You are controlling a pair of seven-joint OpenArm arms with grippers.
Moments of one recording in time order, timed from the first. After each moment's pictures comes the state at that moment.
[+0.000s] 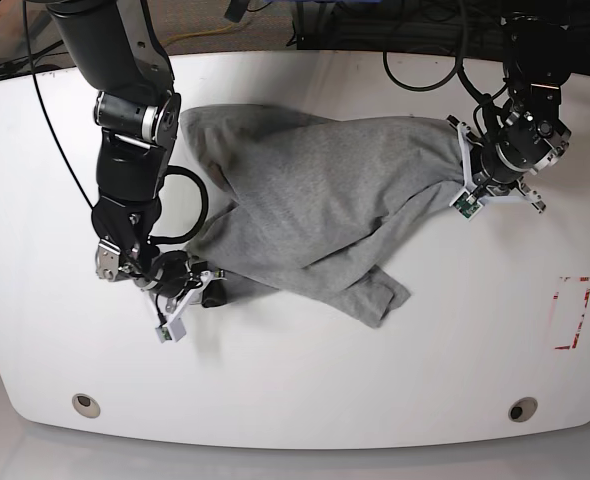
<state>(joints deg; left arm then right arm) 9.4 -20.0 -5.7 113.0 -6.5 -38.7 64.3 34.3 6.8 18.9 39.9 8.2 40.7 -37.4</state>
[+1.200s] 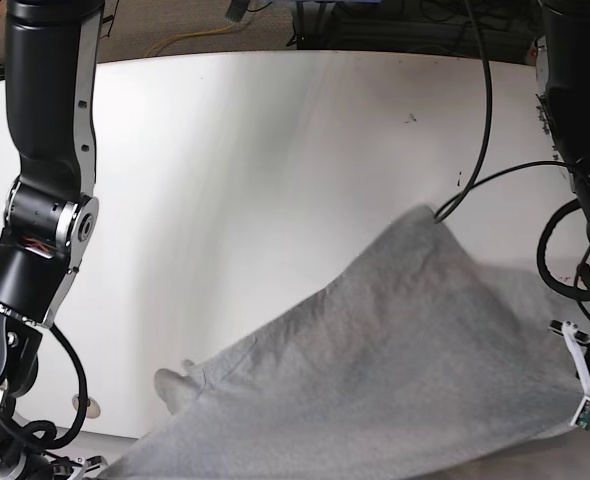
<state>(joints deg) -37.5 -28.6 -7.8 114.3 -8.0 -37.6 79.3 64.9 19.0 9.2 67.1 9.8 41.5 -61.0</state>
